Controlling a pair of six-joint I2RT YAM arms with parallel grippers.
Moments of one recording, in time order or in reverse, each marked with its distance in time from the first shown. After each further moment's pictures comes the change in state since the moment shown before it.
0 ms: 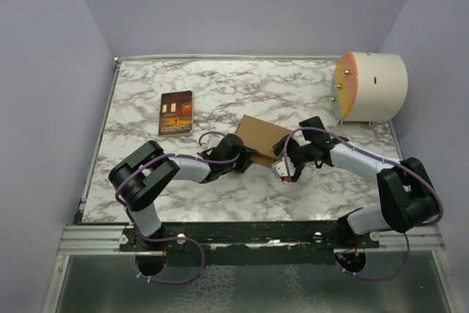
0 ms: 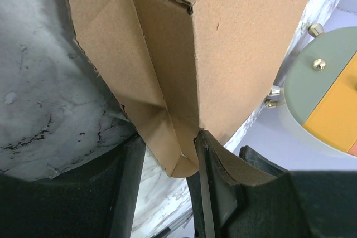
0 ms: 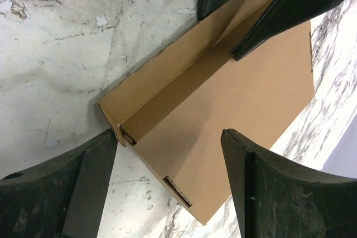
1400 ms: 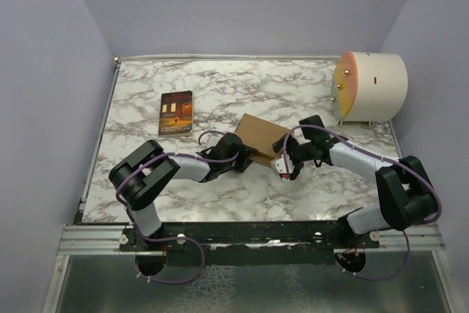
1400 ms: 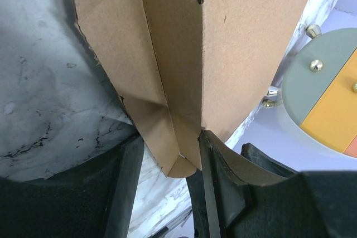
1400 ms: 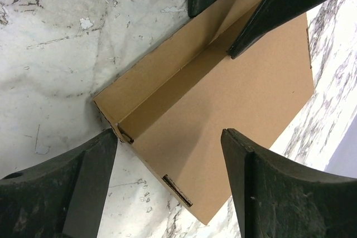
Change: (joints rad) left arm 0.010 0.005 0.000 0.010 0.017 0.004; right arm -0.001 0.014 0.007 0.032 -0.011 0.055
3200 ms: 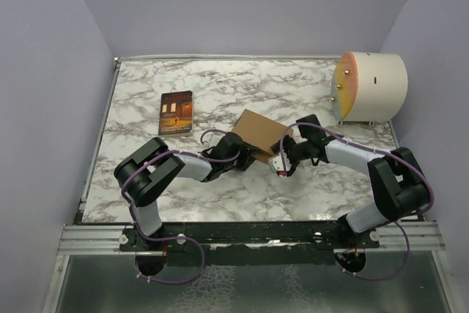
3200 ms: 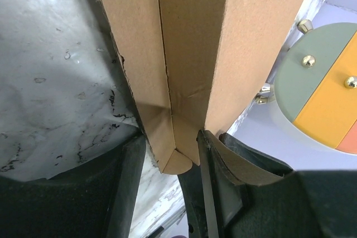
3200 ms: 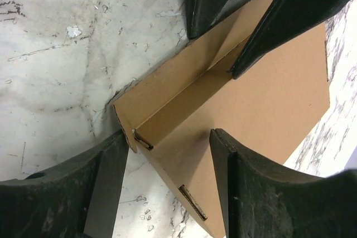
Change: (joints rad) left arm 0.002 0.049 0.007 0.079 0.017 0.000; right arm 0.000 0.079 0.013 0.055 -0.024 0.035
